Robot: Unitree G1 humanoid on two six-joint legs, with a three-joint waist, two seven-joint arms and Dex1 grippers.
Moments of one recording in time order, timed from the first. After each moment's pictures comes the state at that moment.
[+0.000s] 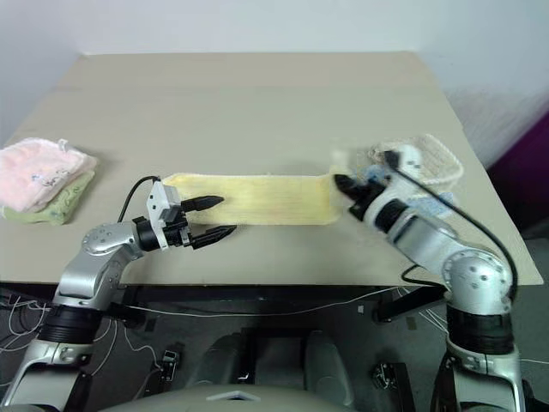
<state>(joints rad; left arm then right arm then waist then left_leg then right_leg) -0.28 0.51 -0.01 0.00 -0.39 0.21 -1.02 -0.37 -0.57 -0.08 -0.36 1.37 0.92 -0.19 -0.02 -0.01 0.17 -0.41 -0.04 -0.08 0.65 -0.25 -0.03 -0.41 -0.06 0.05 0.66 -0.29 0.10</state>
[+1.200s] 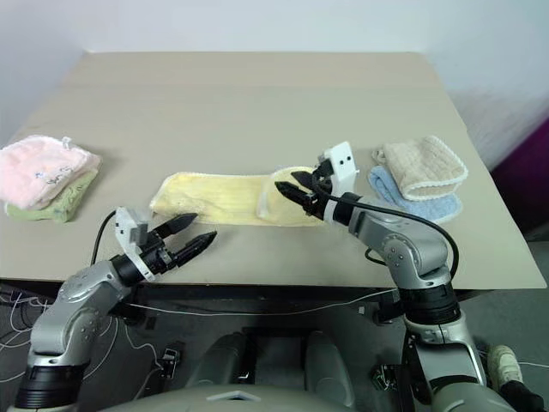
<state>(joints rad) 0.05 0.42 0.19 -0.33 -0.63 0.41 -0.72 -0.50 -0.43 0.04 -0.14 0.65 0.72 0.45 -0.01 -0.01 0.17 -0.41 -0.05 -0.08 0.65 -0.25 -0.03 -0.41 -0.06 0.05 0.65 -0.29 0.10</state>
